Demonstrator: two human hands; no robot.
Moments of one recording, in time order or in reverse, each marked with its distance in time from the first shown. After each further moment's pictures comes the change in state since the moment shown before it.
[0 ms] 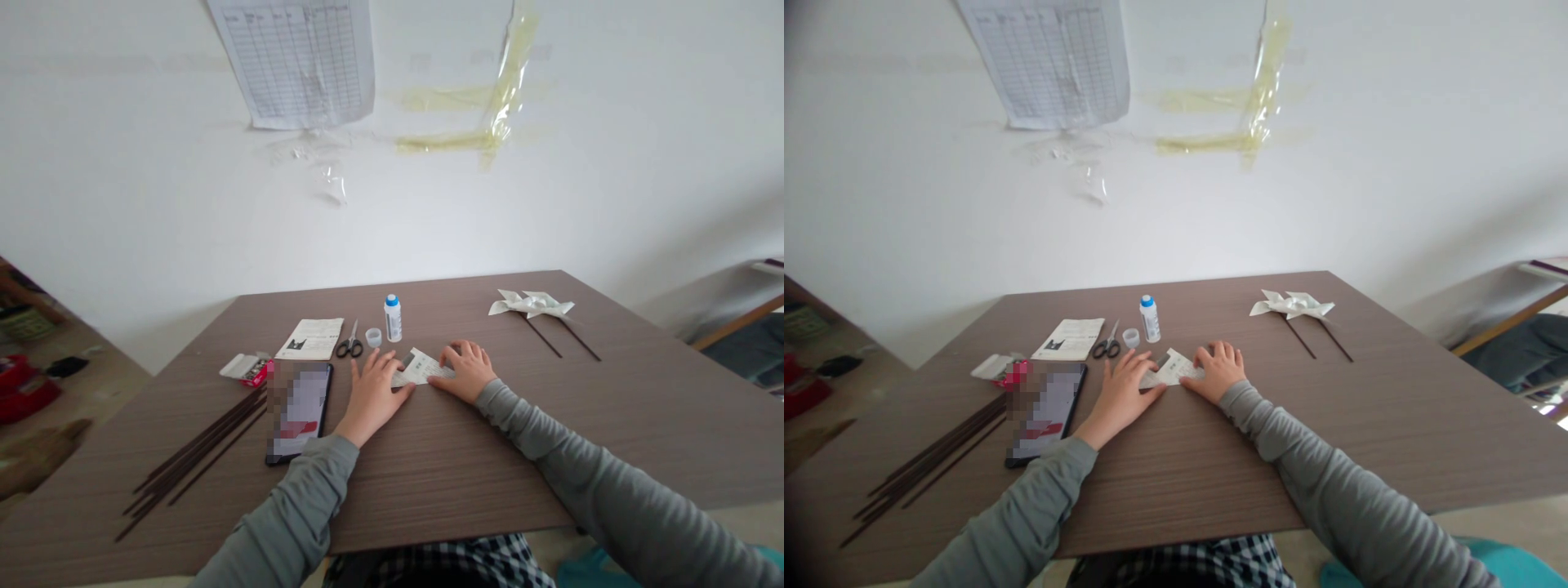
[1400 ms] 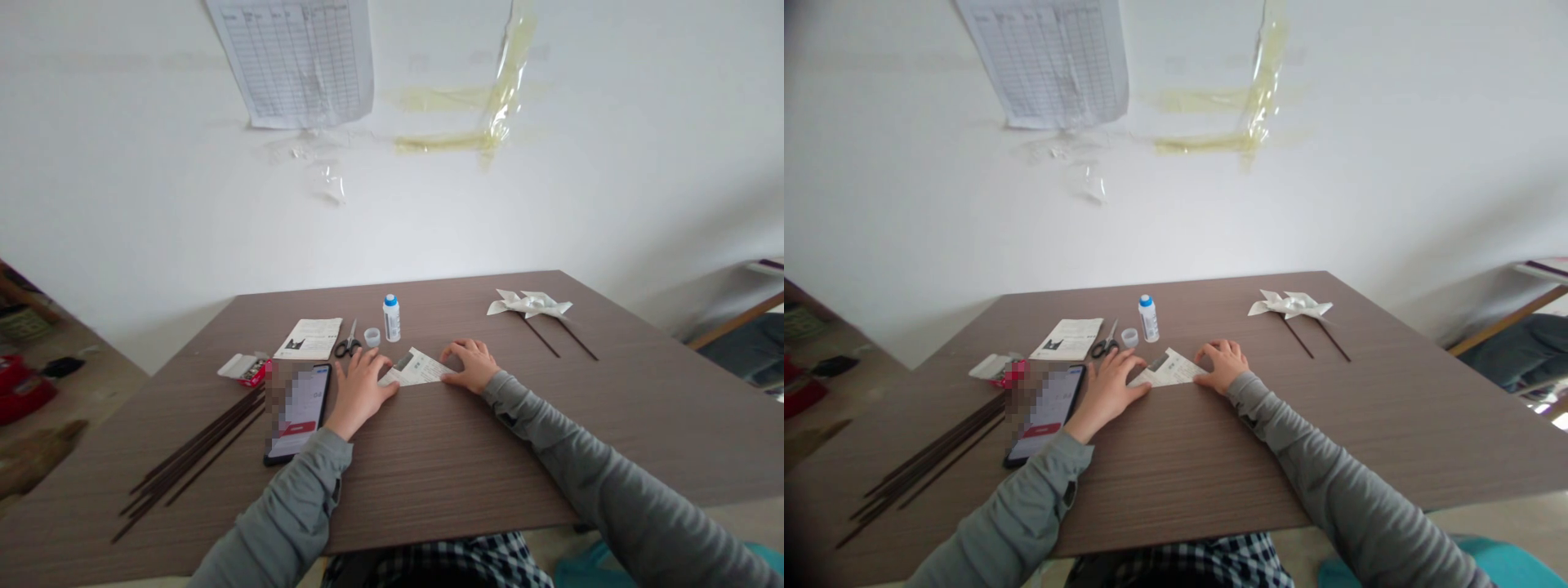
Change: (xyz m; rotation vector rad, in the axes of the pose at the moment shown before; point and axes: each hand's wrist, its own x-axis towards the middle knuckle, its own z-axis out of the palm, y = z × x) left_hand 0.003 -0.016 -0.012 0.039 -0.033 -0.108; right_hand 0.012 0.022 -0.012 0.096 -0.075 0.010
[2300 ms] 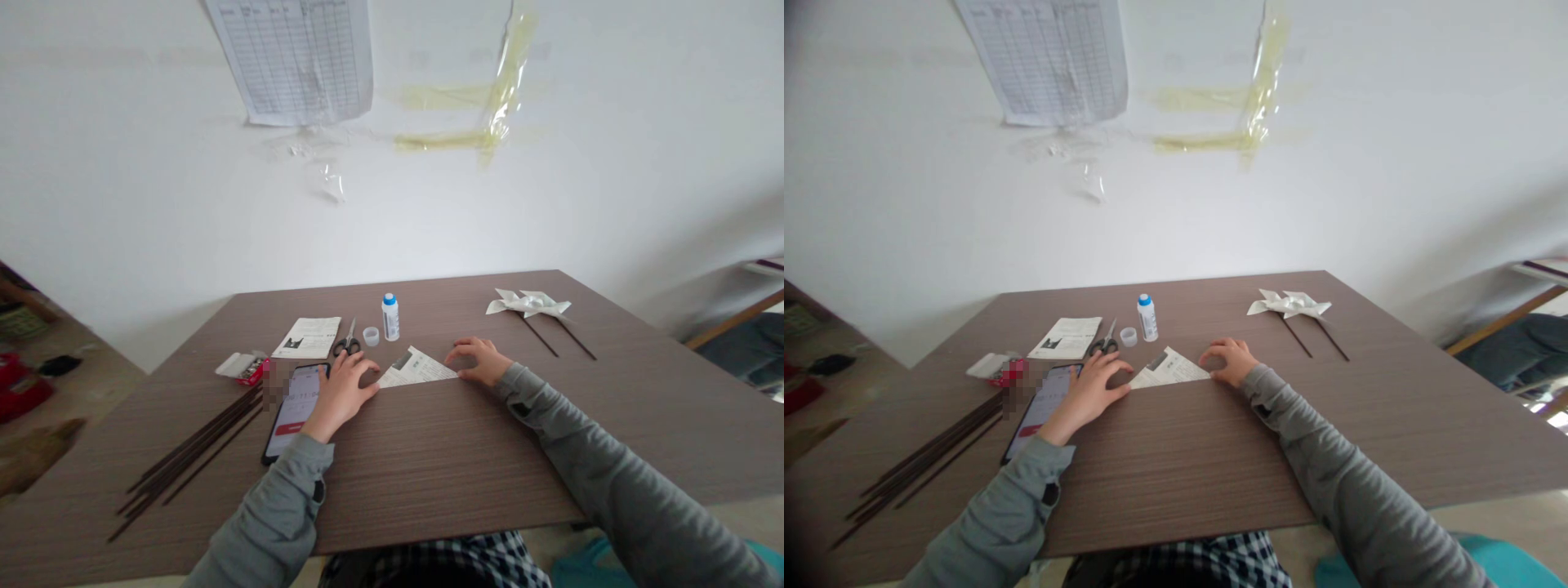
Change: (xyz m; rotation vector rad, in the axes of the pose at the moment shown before) left_hand -0.004 -0.033 -0.010 0.007 -0.036 -0.021; right_hand 0.008 0.033 -0.022 0.035 -0.024 -0.173
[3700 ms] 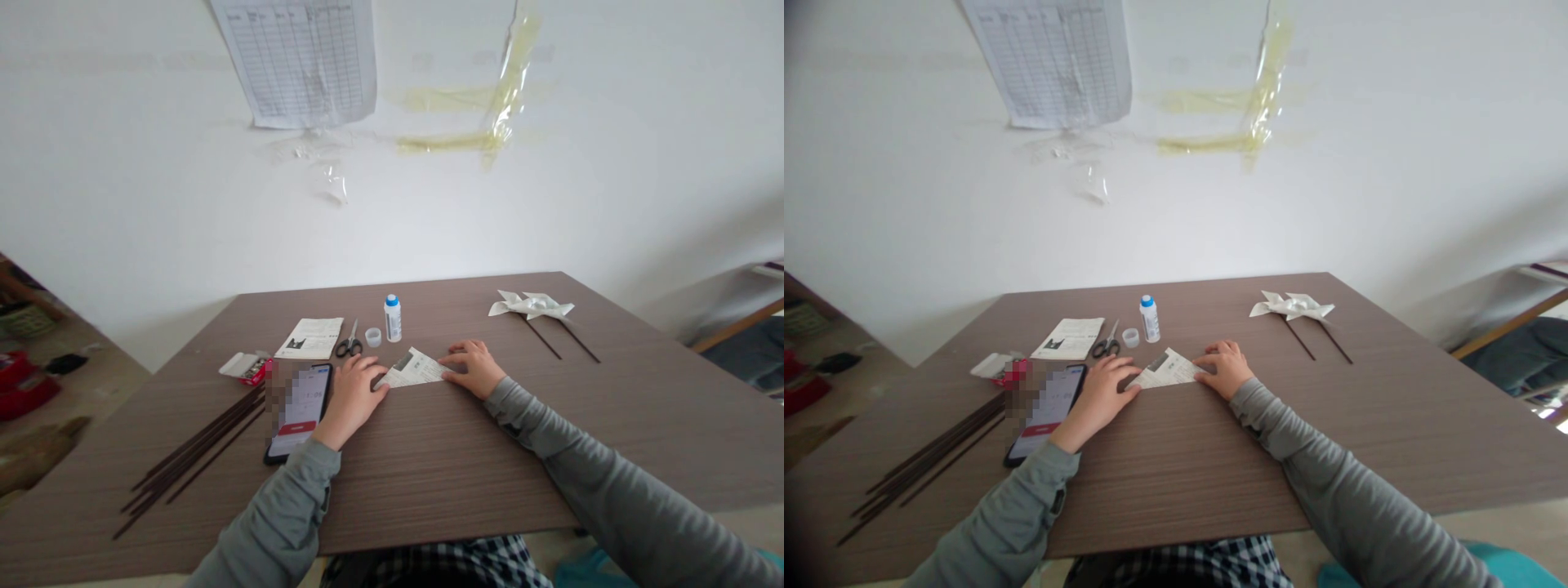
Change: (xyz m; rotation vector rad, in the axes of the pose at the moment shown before) left_hand 0.005 0.005 0.018 -0.129 0.151 0.092; right_hand 0.016 0.018 0.049 0.025 0.184 -0.154
